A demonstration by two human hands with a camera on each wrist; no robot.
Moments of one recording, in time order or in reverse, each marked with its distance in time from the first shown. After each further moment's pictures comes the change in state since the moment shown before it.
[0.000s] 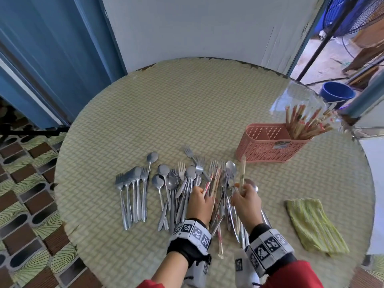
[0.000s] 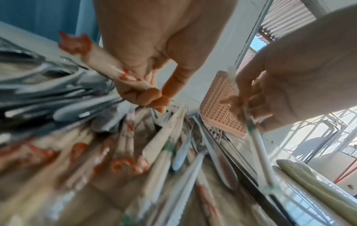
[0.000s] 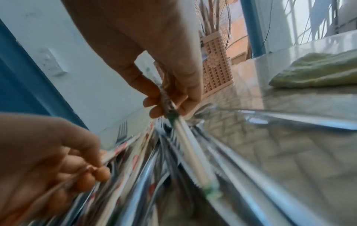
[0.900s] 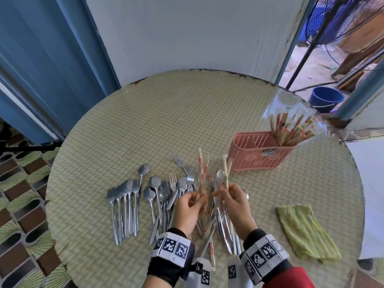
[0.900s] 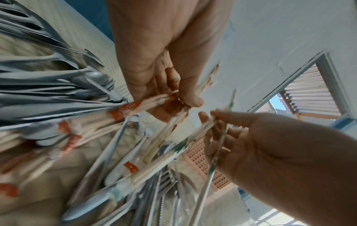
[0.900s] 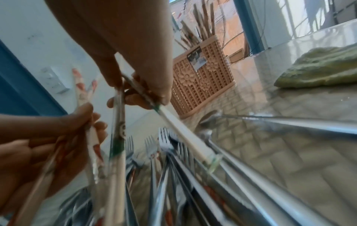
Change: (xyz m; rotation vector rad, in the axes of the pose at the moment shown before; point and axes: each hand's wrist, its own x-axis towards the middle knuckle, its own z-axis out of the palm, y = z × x) left_hand -0.014 0.020 -0.028 -0.601 -0.075 0.065; right_hand -0.002 -0.016 -0.011 0.471 -0.201 -0.087
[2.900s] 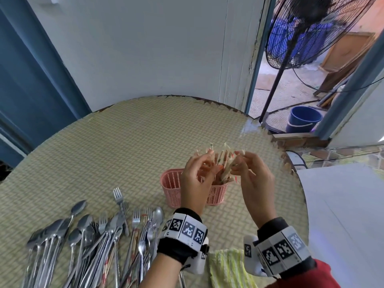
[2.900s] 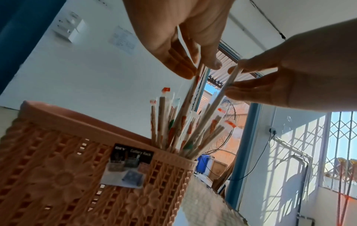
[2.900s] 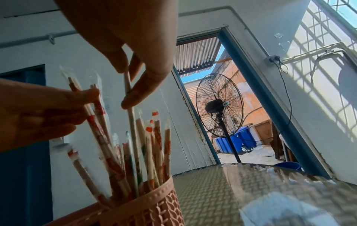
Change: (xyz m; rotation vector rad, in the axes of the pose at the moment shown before) left_hand 0.067 0.149 0.239 0.154 0.194 0.764; right_hand 0.119 -0.137 -0.219 -0.340 0.242 -0.684
